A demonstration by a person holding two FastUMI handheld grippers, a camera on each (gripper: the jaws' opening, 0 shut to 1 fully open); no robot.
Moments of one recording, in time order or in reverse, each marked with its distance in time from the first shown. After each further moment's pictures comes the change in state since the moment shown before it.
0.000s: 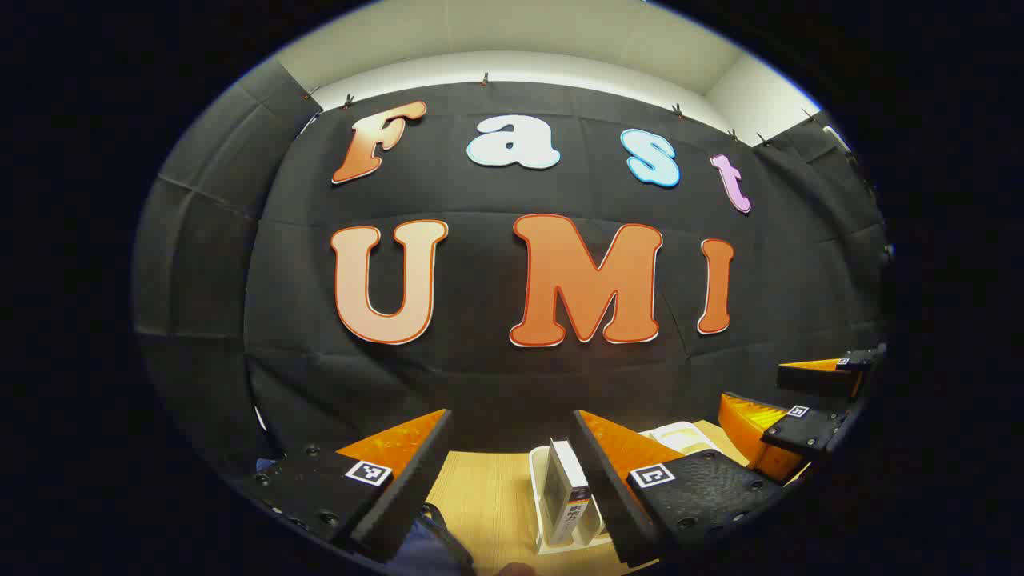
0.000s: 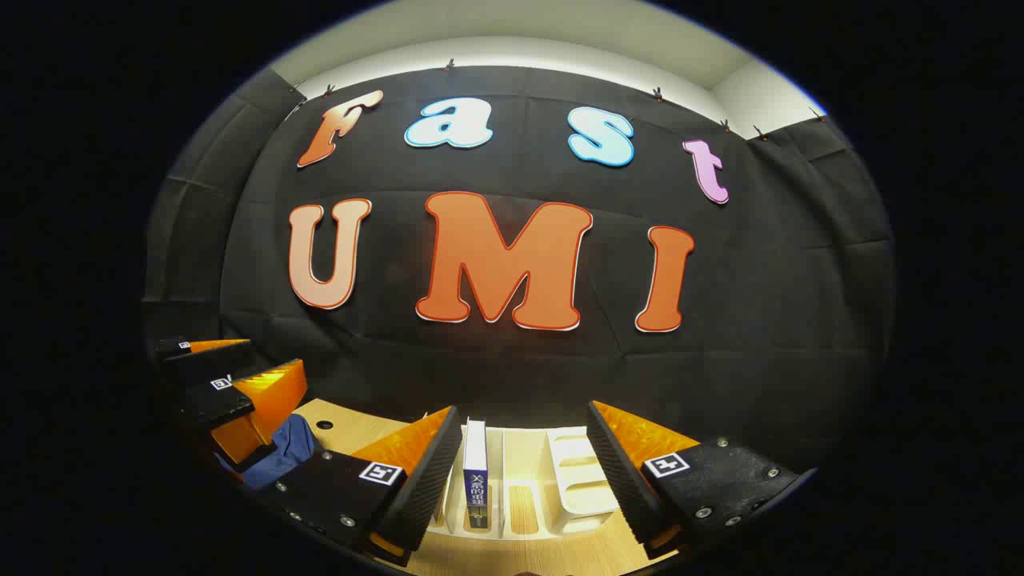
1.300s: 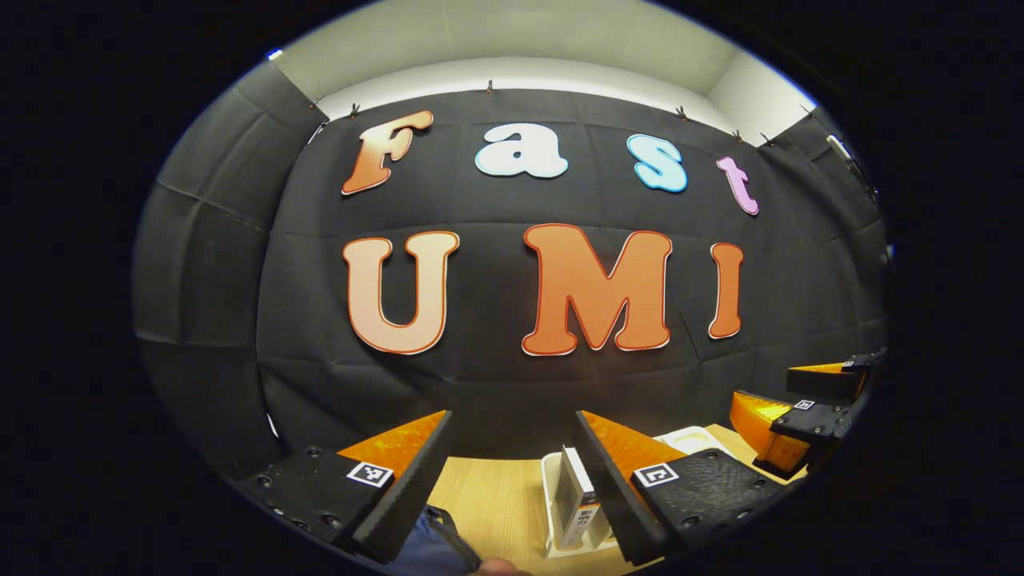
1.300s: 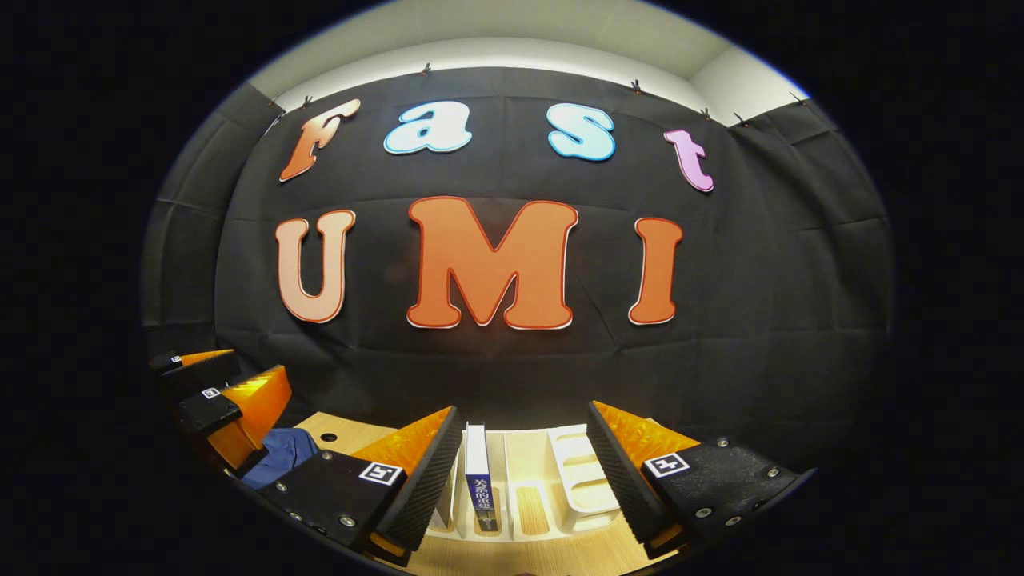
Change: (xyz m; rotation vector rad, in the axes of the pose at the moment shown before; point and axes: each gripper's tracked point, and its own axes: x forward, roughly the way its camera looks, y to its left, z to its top) left arm -0.005 0.012 0.010 0.010 -0.034 0.053; right arm 0.002 -0.004 0.000 0.068 0.010 -0.025
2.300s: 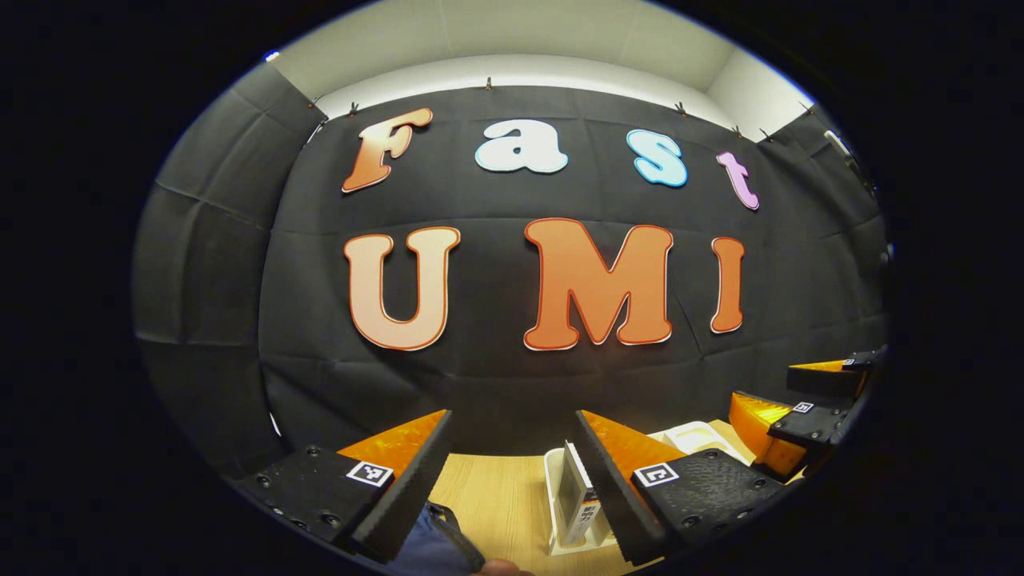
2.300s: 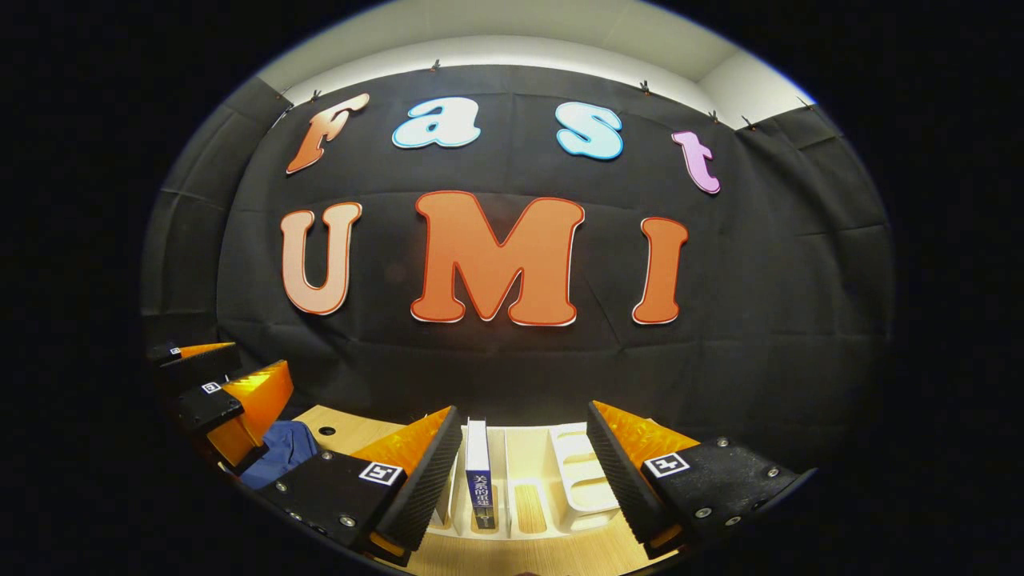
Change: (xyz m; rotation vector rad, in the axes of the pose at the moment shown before) left arm 0.002 0.002 -0.008 0.011 0.018 0.012; right arm -0.002 0.002 -0.003 -0.030 0.002 0.020
